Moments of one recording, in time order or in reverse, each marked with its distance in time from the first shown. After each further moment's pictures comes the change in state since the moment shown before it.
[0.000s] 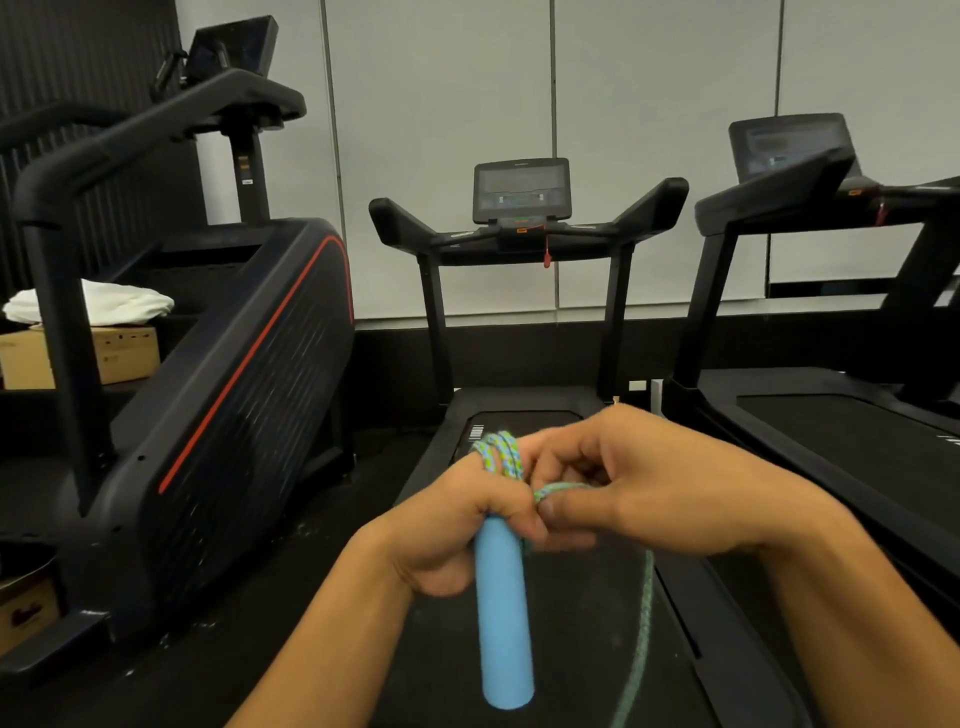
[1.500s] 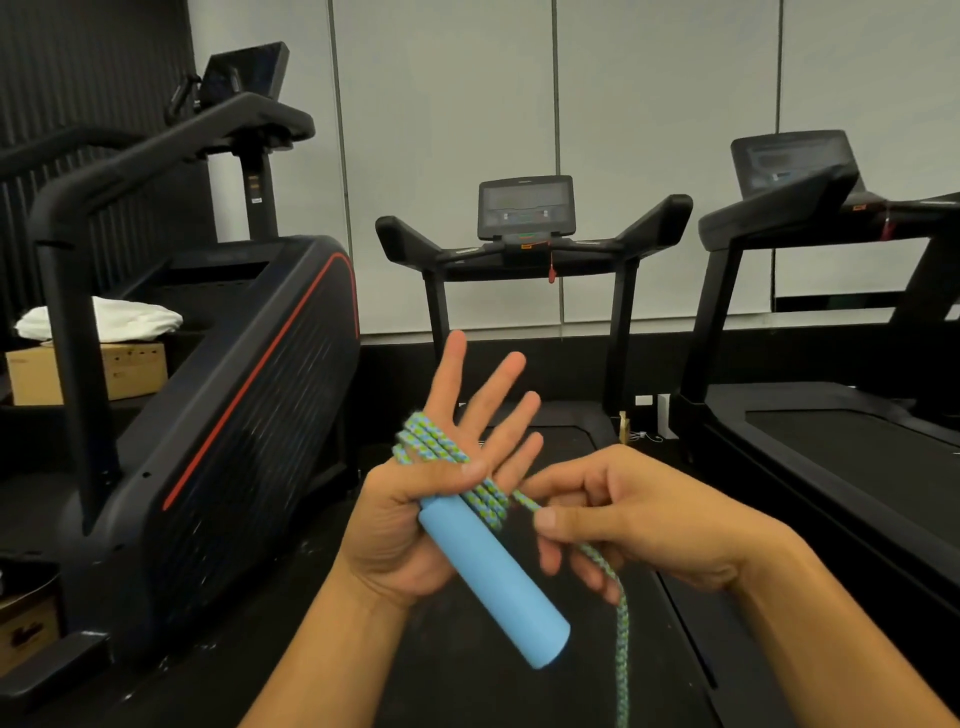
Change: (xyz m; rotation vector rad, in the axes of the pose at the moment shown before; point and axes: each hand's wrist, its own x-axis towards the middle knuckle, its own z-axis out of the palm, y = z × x) left_hand -0.005 0.005 -0.029 -0.171 -0.010 0.497; right_hand 0.017 0.030 0.016 0.619 -0.108 0.059
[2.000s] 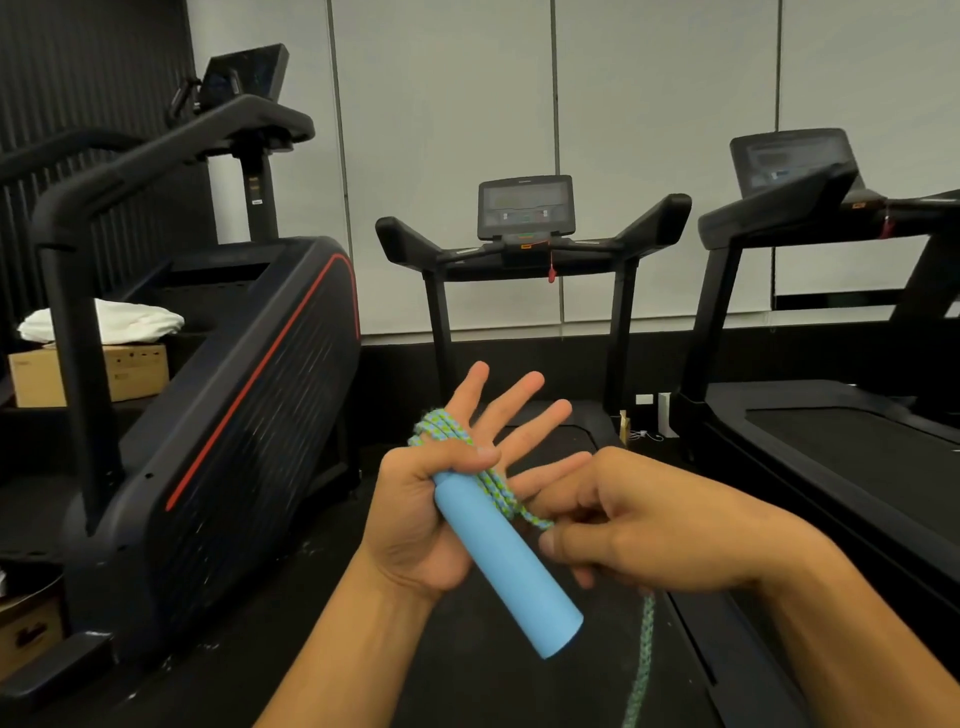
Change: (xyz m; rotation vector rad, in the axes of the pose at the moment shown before) left_hand 0.005 -0.002 0.022 -0.115 0.192 -0.078; right_hand -0.016 -0.031 0.012 -0.654 0.041 0.056
